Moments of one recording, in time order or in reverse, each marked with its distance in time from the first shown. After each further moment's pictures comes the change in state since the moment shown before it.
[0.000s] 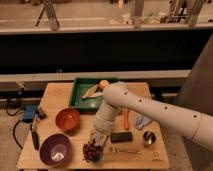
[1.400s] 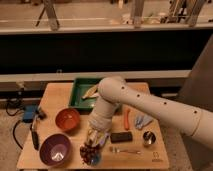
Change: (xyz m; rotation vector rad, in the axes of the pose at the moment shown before) arm -0.031 -0.012 -0.019 -0.039 -0.039 -0.058
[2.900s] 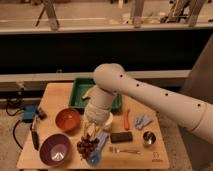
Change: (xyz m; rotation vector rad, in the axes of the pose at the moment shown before) arm -0.030 -0.021 -0.047 -0.034 0.011 -0.054
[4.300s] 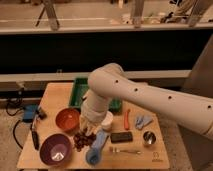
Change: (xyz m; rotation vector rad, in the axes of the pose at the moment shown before) arm 0.018 -0.018 -0.009 0.078 0.211 0.405
